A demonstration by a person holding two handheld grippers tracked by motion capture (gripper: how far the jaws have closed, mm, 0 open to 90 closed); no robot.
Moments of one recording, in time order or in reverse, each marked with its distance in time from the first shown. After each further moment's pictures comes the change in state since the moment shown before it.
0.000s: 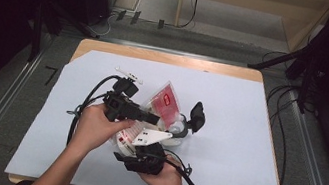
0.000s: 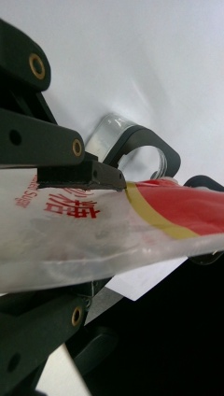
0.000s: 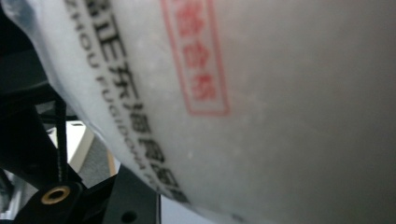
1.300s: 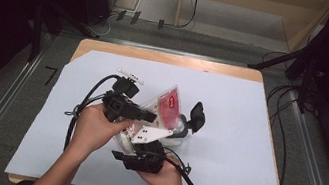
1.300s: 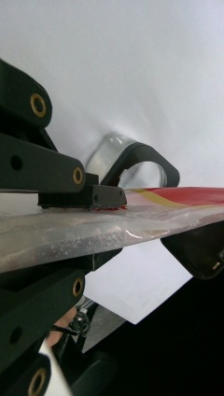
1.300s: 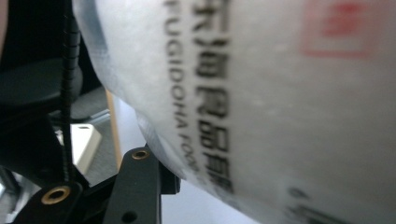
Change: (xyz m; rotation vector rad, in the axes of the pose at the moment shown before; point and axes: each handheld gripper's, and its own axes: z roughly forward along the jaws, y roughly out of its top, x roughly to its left) left arm -0.012 0.001 -0.004 -0.005 0.105 0.022; right arm 0.003 0.009 -0.004 -0.015 0.022 -0.004
